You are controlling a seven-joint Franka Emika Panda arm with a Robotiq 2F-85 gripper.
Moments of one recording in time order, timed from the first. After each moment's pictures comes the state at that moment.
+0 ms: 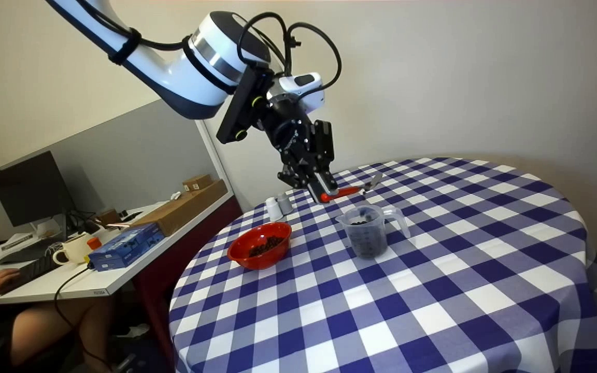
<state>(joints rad) 0.01 0.31 -0.13 -2.05 -0.62 1.82 0.33</state>
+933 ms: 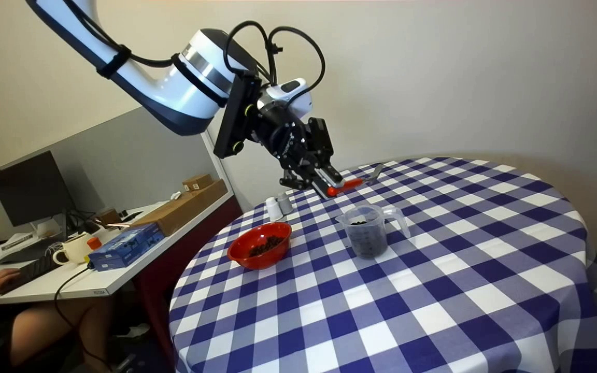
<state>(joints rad) 0.03 0.31 -0.09 -2.10 -0.80 1.82 0.46</state>
